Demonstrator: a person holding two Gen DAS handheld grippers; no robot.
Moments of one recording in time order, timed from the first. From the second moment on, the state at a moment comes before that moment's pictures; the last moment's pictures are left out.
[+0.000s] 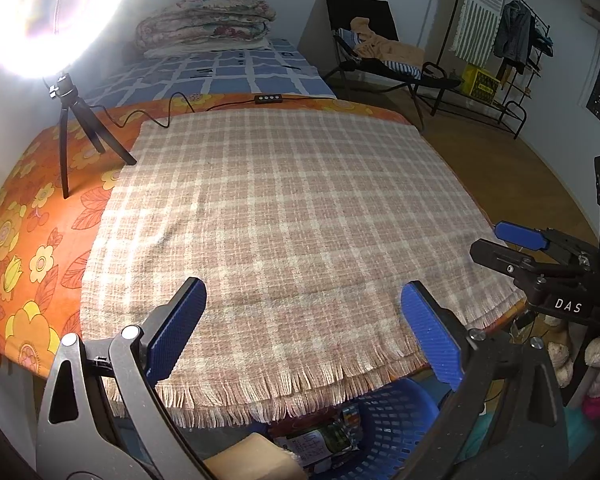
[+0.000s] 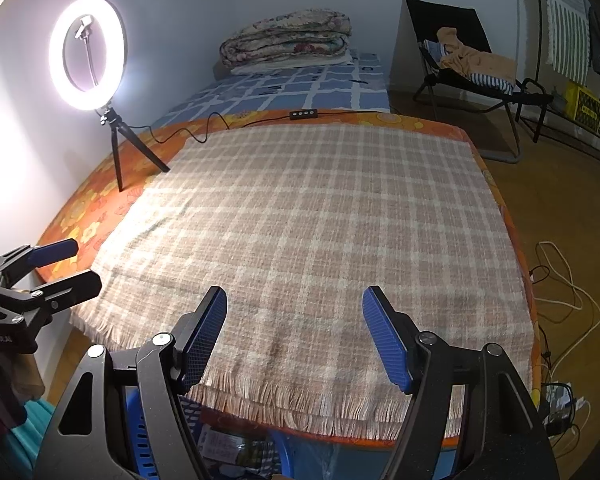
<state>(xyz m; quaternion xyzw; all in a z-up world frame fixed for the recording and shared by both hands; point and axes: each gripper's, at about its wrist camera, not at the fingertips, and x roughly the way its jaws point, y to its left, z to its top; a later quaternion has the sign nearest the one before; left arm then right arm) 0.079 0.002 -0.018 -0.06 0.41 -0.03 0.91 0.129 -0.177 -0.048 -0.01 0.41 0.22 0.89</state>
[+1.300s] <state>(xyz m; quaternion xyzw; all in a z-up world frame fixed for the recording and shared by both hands) 0.080 0.002 -0.018 -0.06 0.41 -0.03 0.91 0.130 -0.179 -0.046 -0.01 0.40 0.22 0.89</state>
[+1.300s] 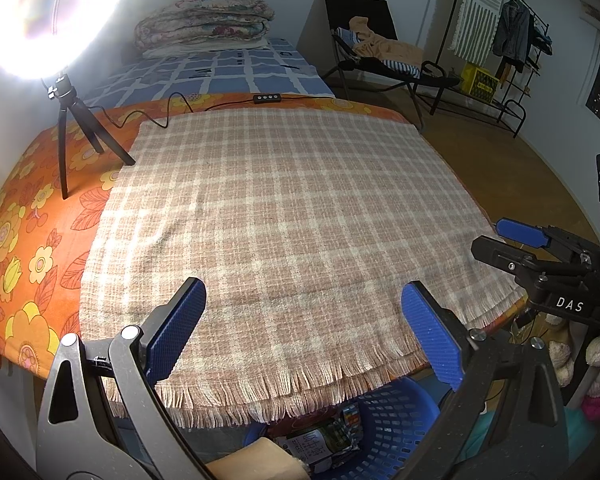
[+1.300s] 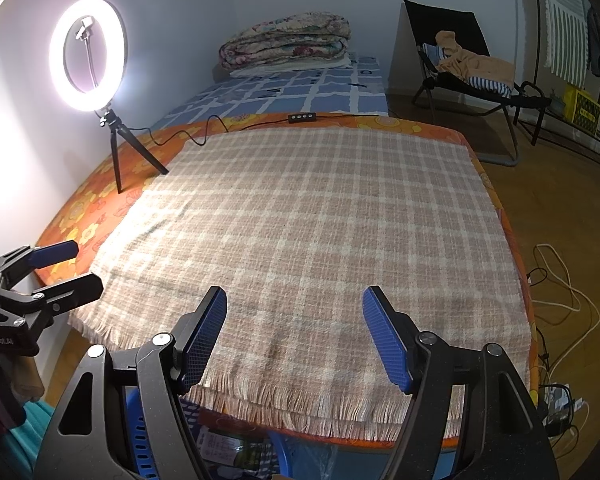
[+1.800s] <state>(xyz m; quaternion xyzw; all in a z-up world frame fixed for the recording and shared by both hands) 0.080 0.000 -0.017 -0.05 0.41 -0.03 0.91 0.130 -0.181 -0.044 -0.02 0.40 0.22 0.89</state>
